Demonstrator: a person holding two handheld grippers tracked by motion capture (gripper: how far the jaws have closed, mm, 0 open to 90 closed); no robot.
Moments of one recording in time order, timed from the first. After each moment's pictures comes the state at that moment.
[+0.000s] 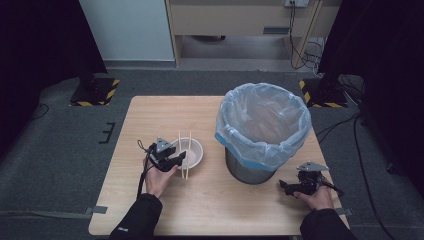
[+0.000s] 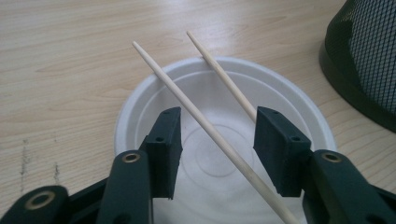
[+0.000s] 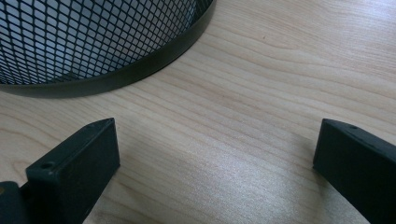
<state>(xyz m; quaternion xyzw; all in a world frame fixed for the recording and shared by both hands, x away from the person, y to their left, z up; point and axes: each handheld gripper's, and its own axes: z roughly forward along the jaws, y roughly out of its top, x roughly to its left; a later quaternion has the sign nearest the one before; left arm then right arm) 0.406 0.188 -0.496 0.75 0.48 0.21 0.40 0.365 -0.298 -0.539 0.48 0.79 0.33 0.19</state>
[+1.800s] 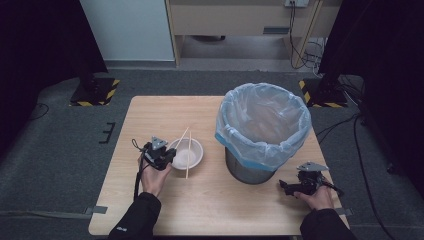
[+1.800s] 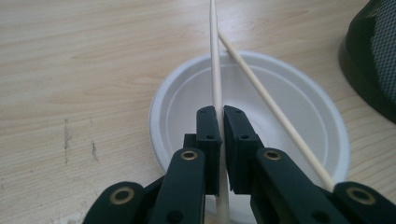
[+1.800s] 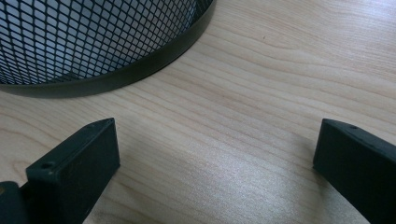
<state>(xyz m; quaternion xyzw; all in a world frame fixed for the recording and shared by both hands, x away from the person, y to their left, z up) 0.400 0.199 -0.477 0.74 0.51 0.21 0.38 0.365 -0.298 -0.539 0.48 0.79 0.33 0.19</state>
